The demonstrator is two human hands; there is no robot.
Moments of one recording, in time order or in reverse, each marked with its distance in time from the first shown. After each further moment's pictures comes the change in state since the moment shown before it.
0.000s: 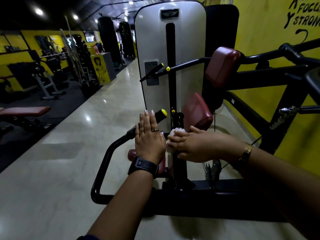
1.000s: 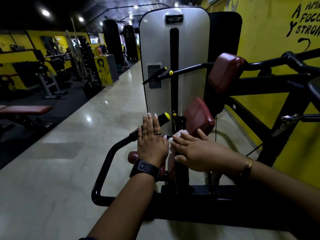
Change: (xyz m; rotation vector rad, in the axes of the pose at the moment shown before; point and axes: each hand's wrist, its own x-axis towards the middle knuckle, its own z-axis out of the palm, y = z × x) left_hand 0.003 -0.002 0.005 0.022 0.003 0.017; right_hand 0.001 -0.015 0.008 0.163 0.154 0.210
